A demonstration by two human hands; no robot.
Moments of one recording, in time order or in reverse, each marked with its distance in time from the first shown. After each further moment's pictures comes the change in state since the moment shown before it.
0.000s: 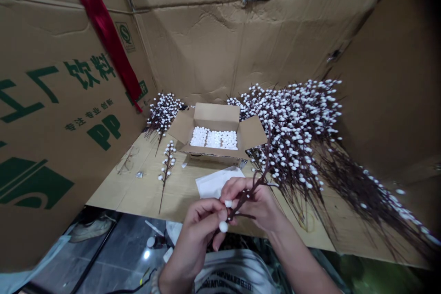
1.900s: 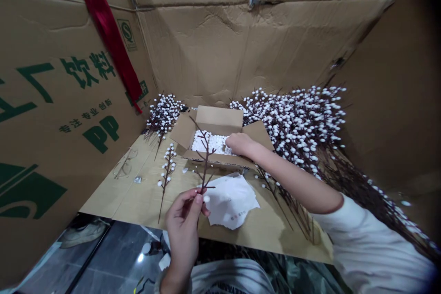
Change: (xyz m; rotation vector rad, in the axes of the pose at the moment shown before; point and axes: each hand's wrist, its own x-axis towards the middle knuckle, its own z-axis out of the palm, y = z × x) left_hand 0.035 -0.018 -0.045 0.257 0.403 0.592; right_hand 0.153 -0.006 -0.082 -2.084 -0.369 0.528
